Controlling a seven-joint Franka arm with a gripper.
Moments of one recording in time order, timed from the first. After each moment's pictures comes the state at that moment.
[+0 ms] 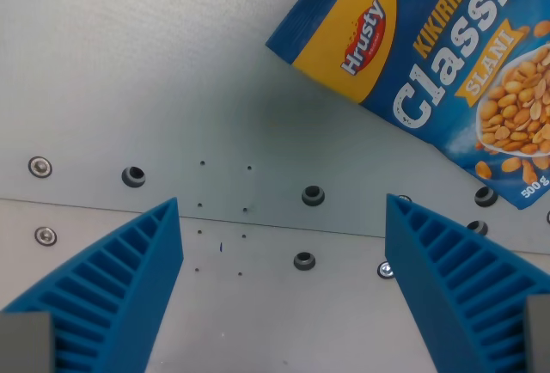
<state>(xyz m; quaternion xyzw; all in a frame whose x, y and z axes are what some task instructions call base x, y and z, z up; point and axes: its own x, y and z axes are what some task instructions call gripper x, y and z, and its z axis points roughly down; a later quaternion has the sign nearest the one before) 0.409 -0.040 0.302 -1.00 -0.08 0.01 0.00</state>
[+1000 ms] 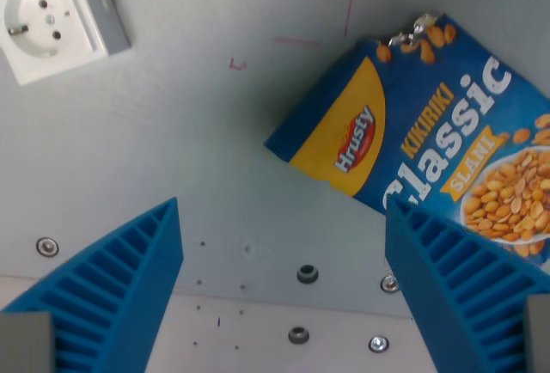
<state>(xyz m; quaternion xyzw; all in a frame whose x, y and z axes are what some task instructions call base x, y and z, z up) 0.473 -0.032 0.302 -1.00 -0.08 -0.01 0.00</state>
